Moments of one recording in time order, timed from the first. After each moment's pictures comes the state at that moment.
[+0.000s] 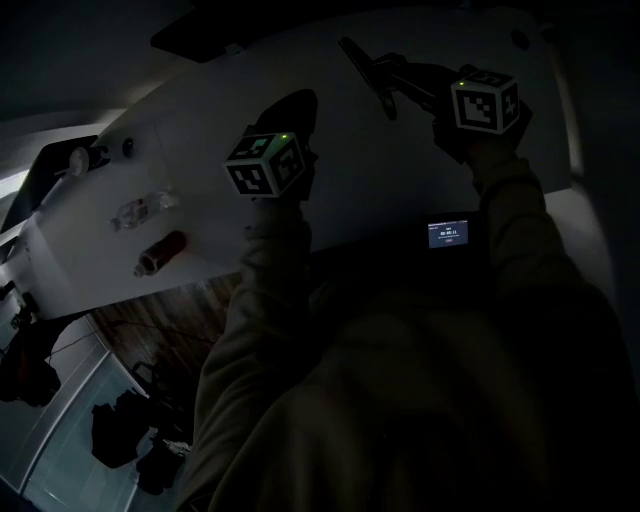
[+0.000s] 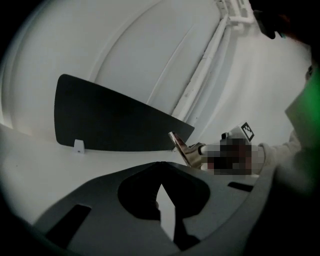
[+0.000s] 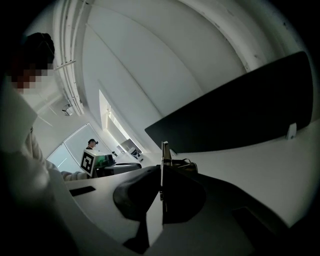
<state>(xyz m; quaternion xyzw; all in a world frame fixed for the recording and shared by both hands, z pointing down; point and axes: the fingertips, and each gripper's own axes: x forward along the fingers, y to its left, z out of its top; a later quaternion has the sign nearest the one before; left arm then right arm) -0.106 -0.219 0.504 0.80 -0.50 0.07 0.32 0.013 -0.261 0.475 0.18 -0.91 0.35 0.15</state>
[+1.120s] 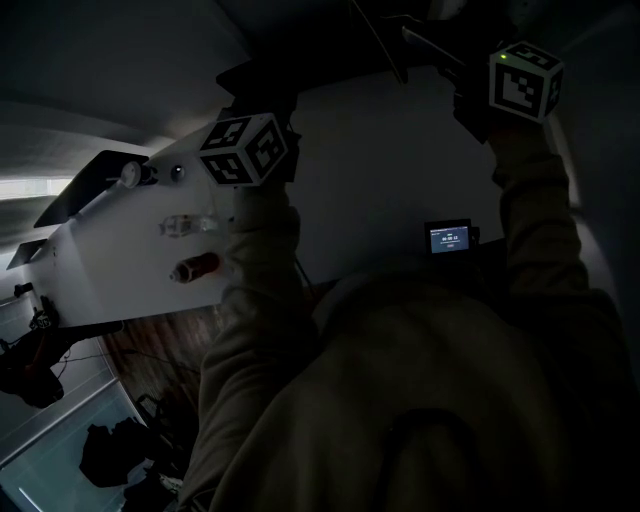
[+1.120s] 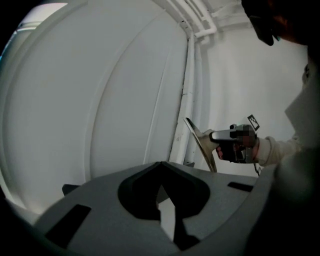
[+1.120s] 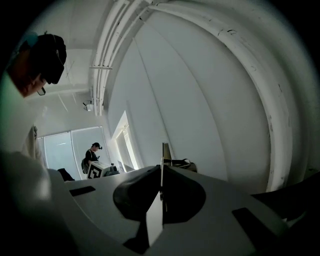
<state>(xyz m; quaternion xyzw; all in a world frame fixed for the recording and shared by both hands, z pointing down) -0.164 -0.258 0.266 0.83 -0.54 0.02 0.14 -0.010 -0.287 0.191 0.19 -0.97 0.15 0.03</state>
